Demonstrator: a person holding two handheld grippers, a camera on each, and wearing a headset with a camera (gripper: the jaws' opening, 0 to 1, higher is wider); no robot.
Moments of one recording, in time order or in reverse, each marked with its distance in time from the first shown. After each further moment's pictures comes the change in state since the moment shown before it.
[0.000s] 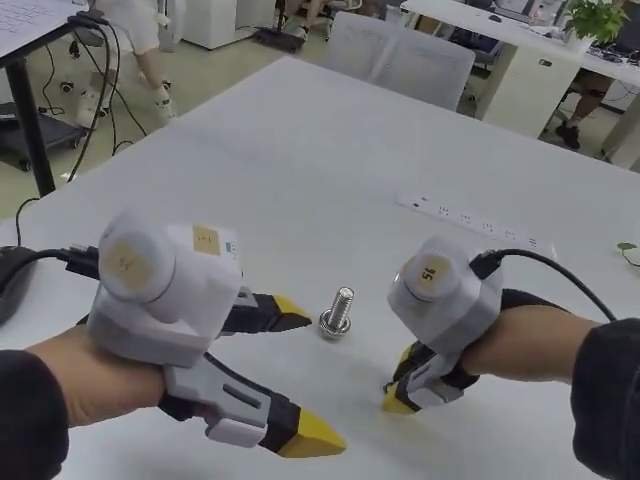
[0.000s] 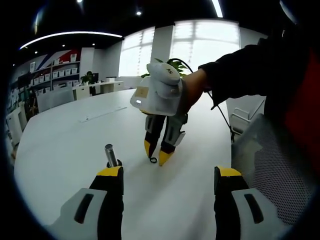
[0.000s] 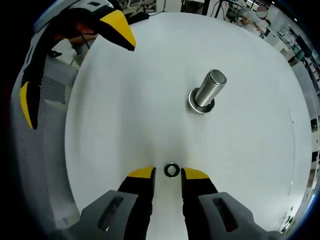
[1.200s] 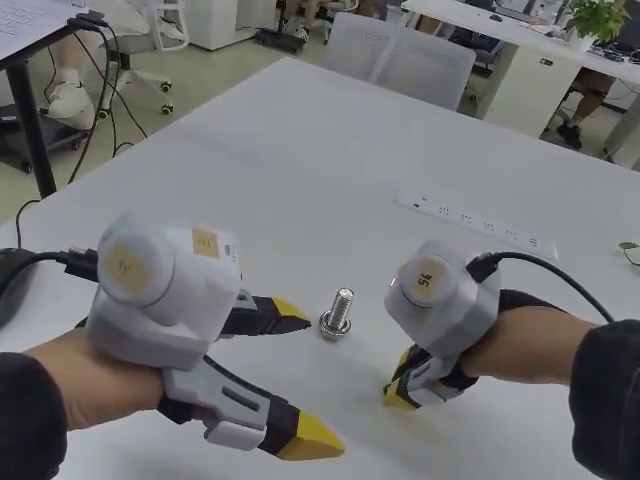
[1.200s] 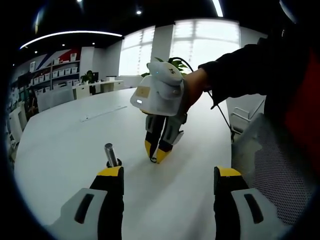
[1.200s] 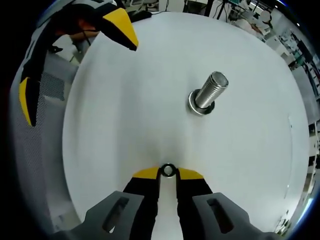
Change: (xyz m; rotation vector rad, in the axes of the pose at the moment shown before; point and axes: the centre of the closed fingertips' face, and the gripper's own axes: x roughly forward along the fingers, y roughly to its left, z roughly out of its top) left arm 0.001 0.003 -0.001 -0.001 0.008 0.002; right arm 0.000 -0.003 -0.001 -0.037 0.005 -0.026
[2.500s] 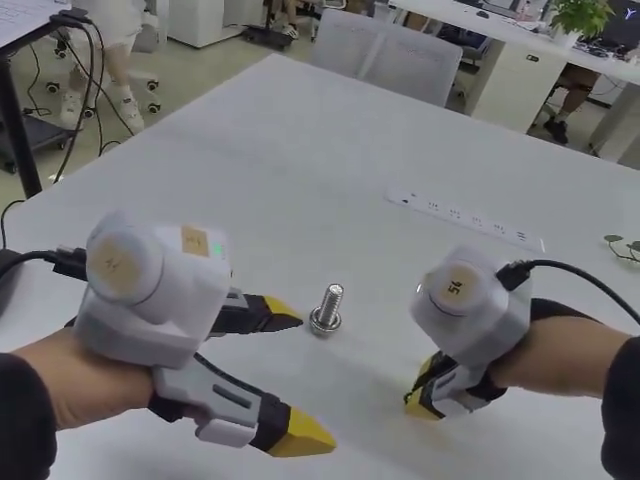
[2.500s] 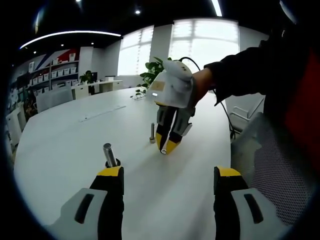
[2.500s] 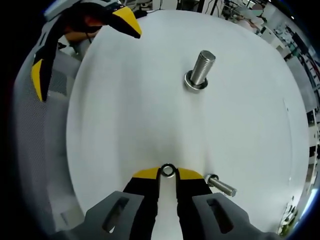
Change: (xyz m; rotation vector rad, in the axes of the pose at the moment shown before) left arm 0.001 -0.002 0.000 0.005 0.004 -0.009; right arm -0.016 0.005 -0.034 0.054 0.013 -0.009
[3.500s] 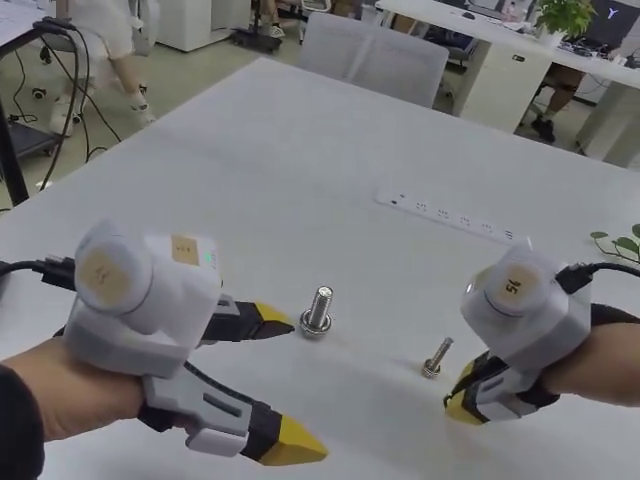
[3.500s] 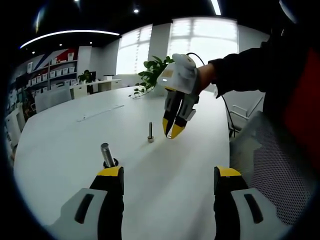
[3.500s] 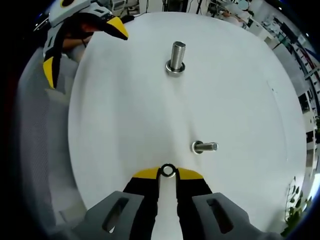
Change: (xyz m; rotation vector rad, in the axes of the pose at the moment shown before) left arm 0.002 -0.004 -0.001 0.004 0.011 -0.010; right arm -0.030 -0.013 -0.037 0.088 -0.011 -0.043
